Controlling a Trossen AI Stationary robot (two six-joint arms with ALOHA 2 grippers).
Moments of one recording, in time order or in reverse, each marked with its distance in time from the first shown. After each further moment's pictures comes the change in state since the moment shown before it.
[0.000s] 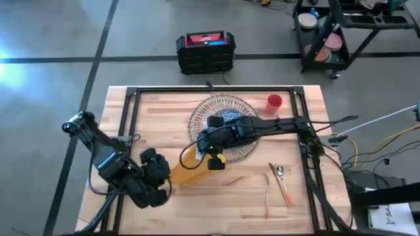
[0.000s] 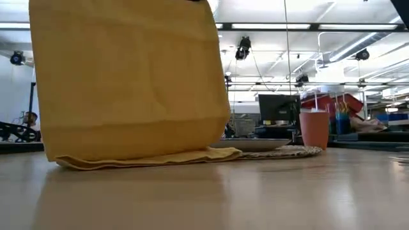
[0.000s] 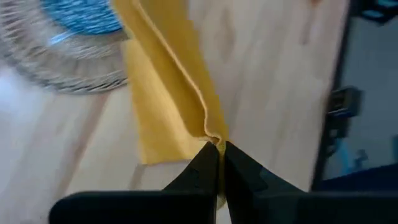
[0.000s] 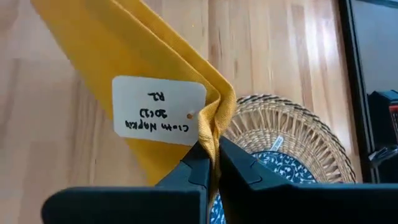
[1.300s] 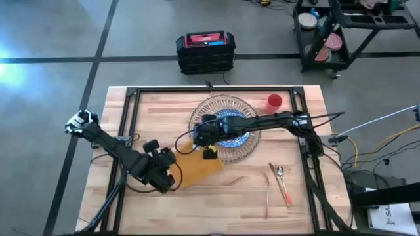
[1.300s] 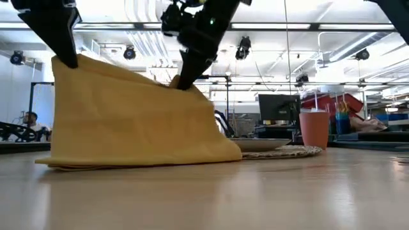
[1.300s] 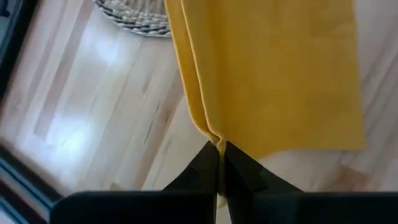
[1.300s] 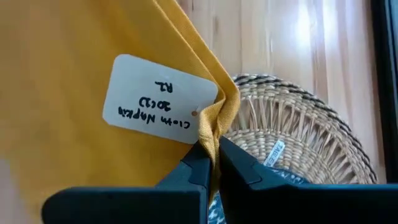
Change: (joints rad) left arm 0.173 -0.006 -0.383 -0.070 -0.049 -0.005; right arm -0.185 0.000 -0.506 0.495 -0.025 -0.196
